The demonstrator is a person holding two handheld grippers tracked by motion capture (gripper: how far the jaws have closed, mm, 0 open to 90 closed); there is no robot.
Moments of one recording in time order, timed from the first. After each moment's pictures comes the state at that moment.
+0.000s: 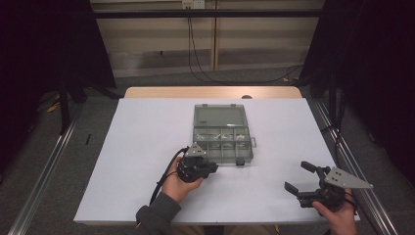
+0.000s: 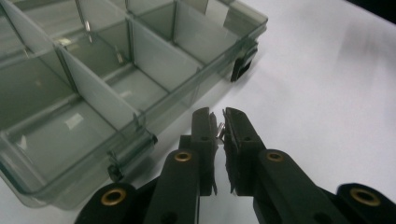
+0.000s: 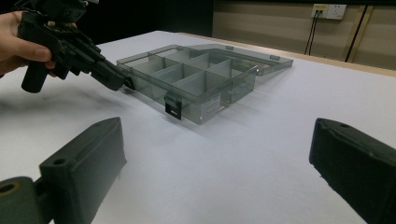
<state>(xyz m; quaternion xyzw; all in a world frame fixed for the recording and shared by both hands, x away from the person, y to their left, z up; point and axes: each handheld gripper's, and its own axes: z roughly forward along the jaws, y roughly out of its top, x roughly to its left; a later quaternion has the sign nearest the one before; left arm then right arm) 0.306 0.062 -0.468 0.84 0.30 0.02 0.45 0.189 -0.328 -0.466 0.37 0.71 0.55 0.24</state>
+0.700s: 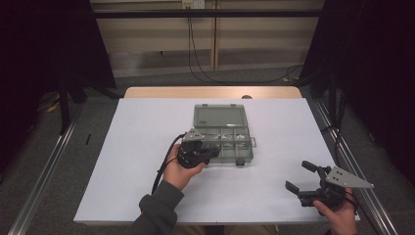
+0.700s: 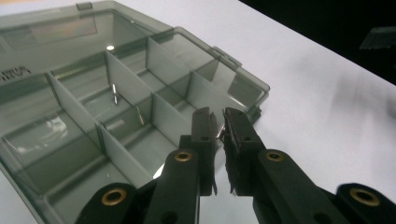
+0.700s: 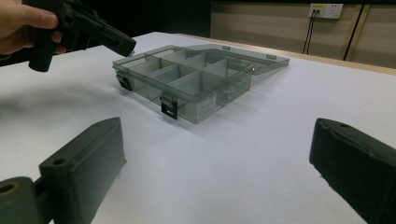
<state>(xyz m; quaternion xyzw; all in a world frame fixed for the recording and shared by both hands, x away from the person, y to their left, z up) 0.329 0.058 -0.439 0.81 0.31 0.03 0.49 0.190 -0.331 -0.468 0.37 0.70 0.56 0.24</state>
